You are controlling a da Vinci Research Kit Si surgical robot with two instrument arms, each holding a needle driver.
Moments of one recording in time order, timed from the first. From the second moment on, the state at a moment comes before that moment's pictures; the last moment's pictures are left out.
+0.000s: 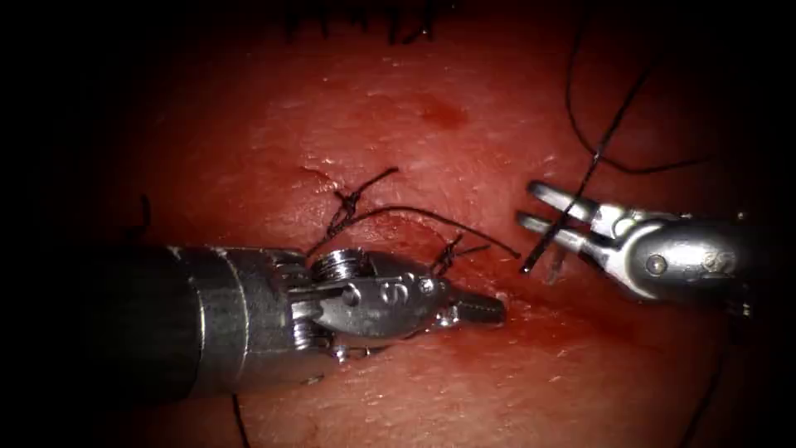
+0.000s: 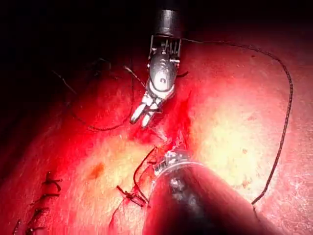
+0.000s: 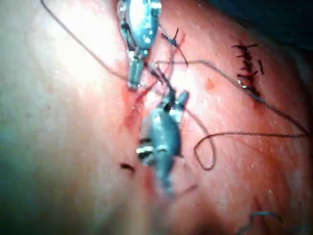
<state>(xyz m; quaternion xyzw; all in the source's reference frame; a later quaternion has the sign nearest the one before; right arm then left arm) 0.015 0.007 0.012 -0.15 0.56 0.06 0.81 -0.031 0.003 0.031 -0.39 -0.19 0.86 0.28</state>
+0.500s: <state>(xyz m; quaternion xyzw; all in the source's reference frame) 0.017 0.007 0.013 -0.11 0.57 0.10 0.81 -0.031 -0.003 0.034 -0.35 -0.24 0.87 0.26</state>
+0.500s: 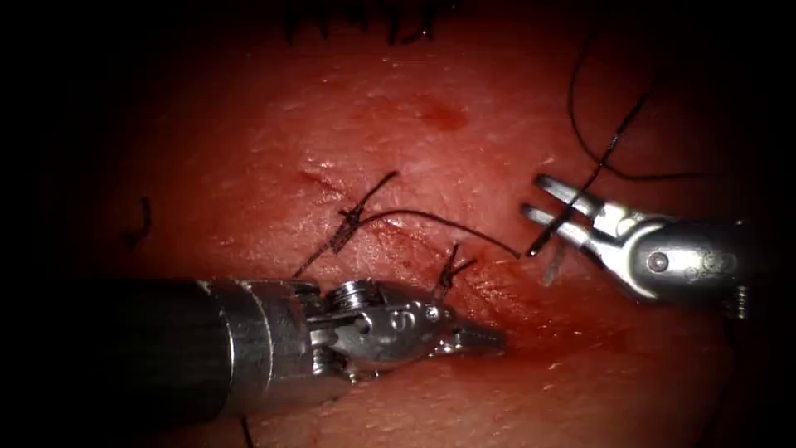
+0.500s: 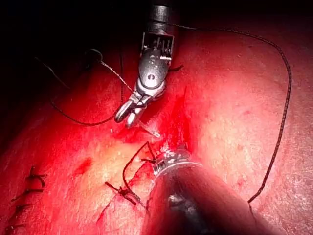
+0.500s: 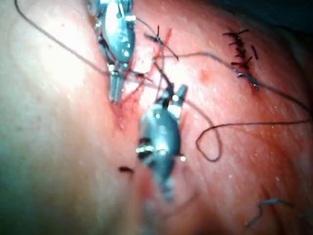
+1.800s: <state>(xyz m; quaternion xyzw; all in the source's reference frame) 0.018 0.004 0.016 0.09 0.49 0.46 0.73 -0.028 -0.005 0.034 -0.34 -0.25 0.87 0.26</state>
